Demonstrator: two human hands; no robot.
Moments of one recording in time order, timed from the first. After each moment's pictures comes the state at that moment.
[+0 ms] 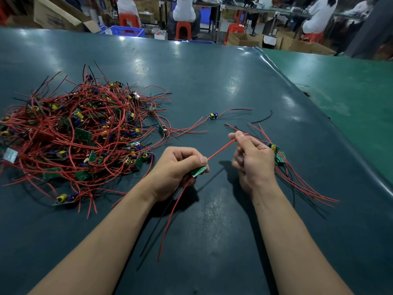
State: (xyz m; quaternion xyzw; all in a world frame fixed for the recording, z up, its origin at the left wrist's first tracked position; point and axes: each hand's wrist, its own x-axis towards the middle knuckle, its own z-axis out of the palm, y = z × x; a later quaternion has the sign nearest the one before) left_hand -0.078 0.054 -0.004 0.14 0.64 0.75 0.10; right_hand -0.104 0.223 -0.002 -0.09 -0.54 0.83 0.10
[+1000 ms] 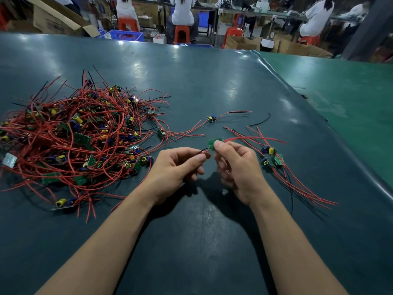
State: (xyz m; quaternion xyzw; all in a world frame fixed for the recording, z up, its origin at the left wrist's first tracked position) left_hand -0.079 0.055 -0.011 0.10 0.65 0.76 0.06; right_hand -0.085 0.215 0.006 0.02 -0.62 0.78 -0.05
